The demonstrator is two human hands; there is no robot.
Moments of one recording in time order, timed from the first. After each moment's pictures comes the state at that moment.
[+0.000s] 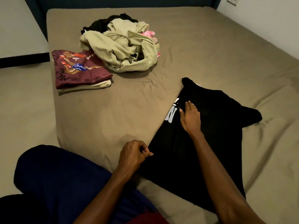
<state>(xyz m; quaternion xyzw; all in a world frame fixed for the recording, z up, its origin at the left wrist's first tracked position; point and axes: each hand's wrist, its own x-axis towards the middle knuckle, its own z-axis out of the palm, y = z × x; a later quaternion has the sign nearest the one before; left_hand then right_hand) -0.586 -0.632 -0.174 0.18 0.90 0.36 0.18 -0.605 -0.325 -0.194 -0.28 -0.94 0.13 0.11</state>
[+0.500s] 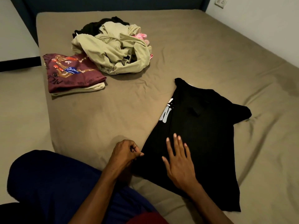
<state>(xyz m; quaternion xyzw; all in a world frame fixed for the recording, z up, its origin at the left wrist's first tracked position) -0.607 -0.646 -0.176 0.17 0.87 0.38 0.26 -0.441 -0.454 -0.204 -0.16 -0.99 0.01 0.02</state>
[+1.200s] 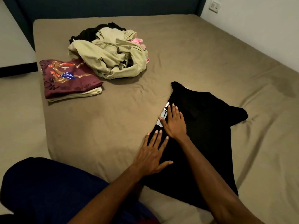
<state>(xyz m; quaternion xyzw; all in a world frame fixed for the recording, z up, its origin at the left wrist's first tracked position) -0.576 -0.564 -0.211 0.53 0.84 0.08 0.01 -0.601 -0.361 -0.189 -0.24 -0.96 0.11 0.03</state>
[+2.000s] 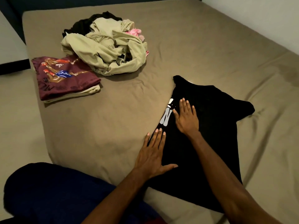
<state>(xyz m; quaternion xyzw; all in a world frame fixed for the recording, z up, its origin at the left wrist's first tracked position) -0.576 -0.569 -0.207 0.50 0.86 0.10 0.03 -0.596 -0.315 -0.202 -0.28 -0.96 0.05 0.02</state>
